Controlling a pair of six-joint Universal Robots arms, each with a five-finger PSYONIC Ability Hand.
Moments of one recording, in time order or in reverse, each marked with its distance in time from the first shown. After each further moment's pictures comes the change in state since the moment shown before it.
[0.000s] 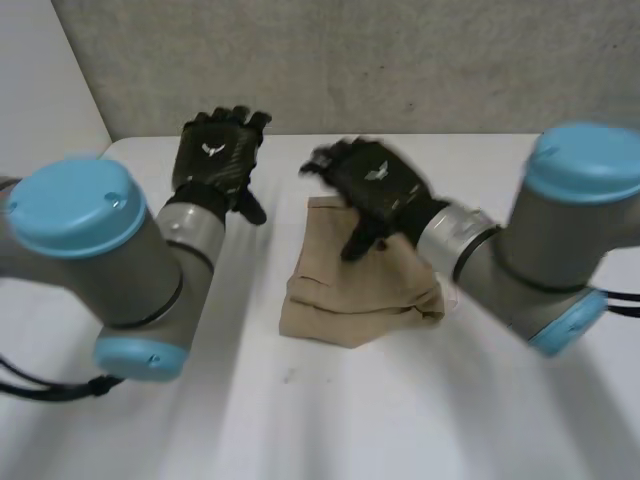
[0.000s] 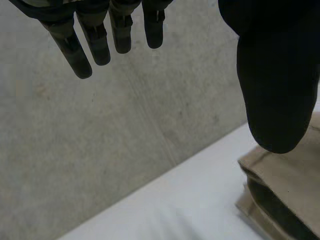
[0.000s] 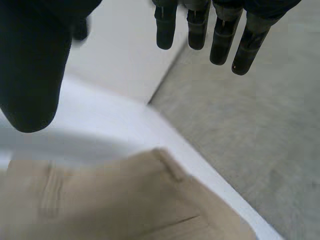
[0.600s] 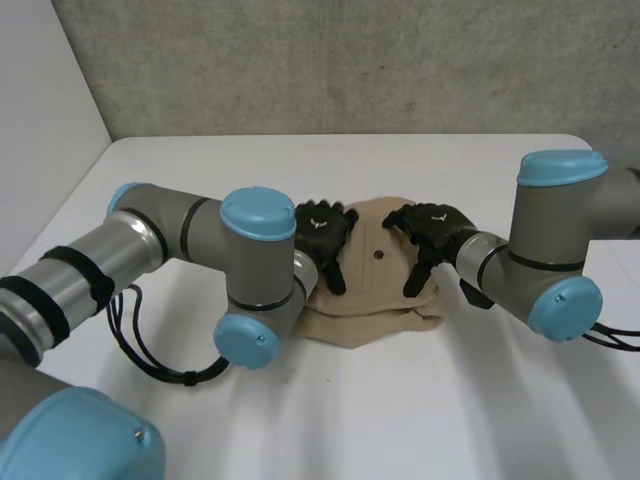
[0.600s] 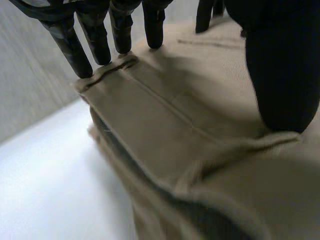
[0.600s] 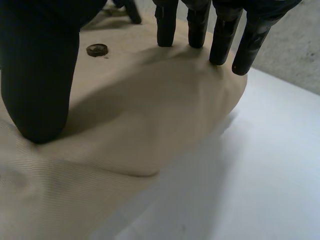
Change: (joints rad) left arm -0.119 -0.633 0.704 -0.446 0.088 0.001; right arm -0.128 0.310 -0.224 0.300 0.190 0.050; left_hand 0.000 0.000 0.000 0.000 0.000; right_hand -0.015 -0.012 0.000 0.000 0.000
